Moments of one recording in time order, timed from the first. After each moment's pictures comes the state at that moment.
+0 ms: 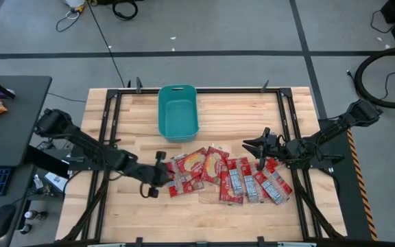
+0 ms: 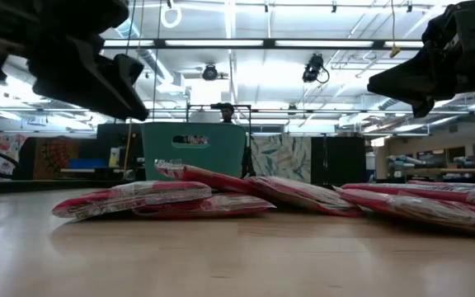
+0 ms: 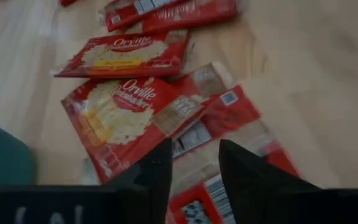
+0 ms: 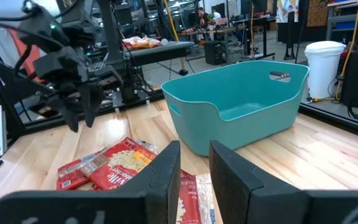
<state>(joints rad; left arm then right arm) -0.46 1.37 0.60 0.08 -0.38 -0.01 0.40 0.81 0.01 0.78 0.70 0.18</state>
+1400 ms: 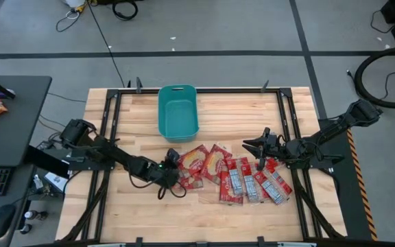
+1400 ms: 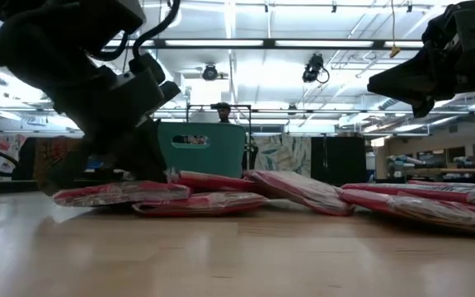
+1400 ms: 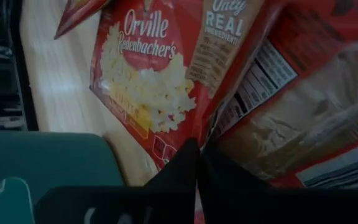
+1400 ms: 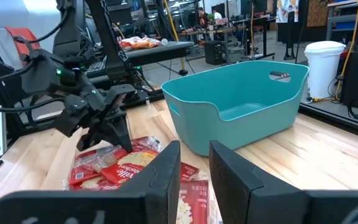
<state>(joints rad) -0.40 1.71 0.74 -0.03 -0.65 0.46 0.40 0.81 0.01 0.78 0.70 0.18</state>
